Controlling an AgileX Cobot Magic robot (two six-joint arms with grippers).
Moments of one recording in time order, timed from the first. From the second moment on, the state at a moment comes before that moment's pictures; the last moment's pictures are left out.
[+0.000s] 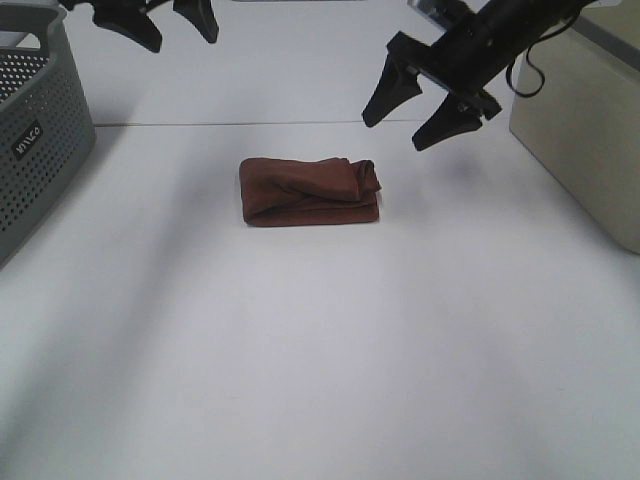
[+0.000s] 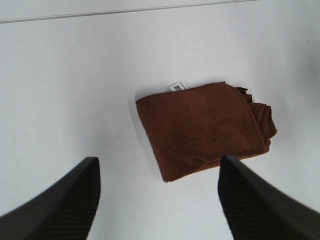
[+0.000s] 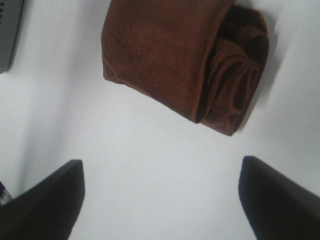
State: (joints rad) left arm -0.26 2.16 -2.17 -0.21 1.10 -0.14; right arm 0.15 2.27 -1.98 0.70 1.21 -0.34
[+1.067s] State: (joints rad) left arm -0.26 1.12 -1.32 -0.01 1.21 -0.11; right arm 0.15 1.13 -1.21 0.24 1.21 -0.12
